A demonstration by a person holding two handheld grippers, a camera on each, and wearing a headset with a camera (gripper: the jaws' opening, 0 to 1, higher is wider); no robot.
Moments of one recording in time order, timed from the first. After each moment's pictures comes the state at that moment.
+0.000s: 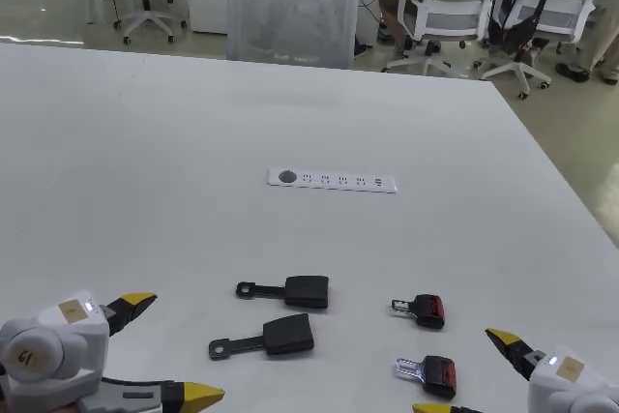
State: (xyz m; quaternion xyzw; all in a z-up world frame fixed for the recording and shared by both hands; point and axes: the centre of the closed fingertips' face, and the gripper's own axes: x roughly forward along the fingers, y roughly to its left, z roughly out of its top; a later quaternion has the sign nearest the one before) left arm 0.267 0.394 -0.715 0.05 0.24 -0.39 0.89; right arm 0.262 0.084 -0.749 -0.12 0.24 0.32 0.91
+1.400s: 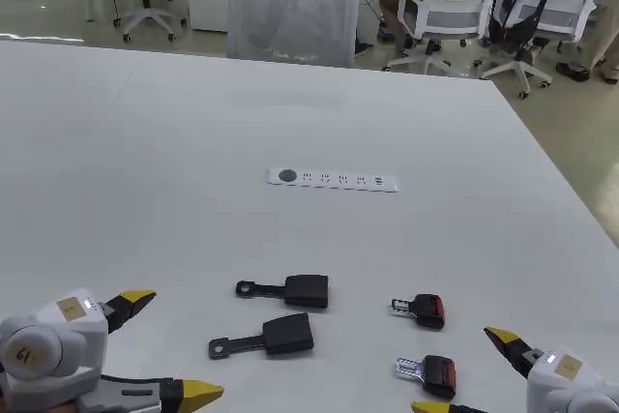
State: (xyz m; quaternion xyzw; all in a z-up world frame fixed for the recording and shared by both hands) left arm 0.265 0.389 -0.708 0.05 0.24 -0.38 0.89; right arm 0.265 0.085 -0.748 -0.12 0.24 0.32 0.91
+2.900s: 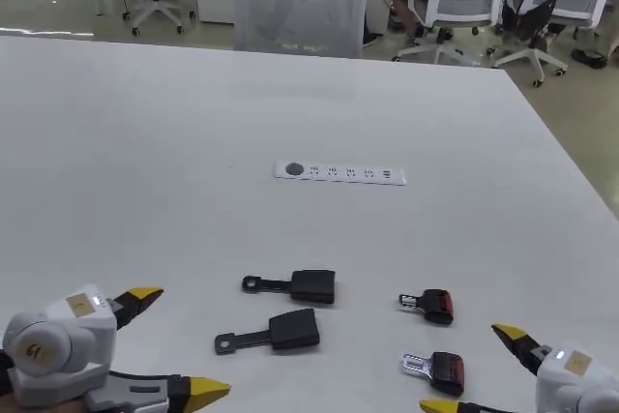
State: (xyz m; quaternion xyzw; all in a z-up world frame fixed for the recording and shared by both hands) left arm 0.270 0.391 -0.715 0.06 0.25 -0.38 0.89; right arm 0.270 0.082 -0.759 -0.11 0.25 0.34 0.90
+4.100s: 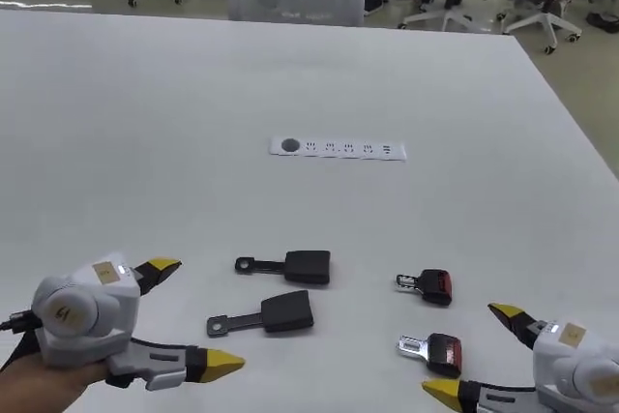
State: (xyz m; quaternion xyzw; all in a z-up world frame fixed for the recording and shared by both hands) left arm 0.296 0.360 -0.731 0.08 0.27 -0.41 0.87; right arm 0.285 0.068 -0.783 -0.12 0.28 0.36 0.88
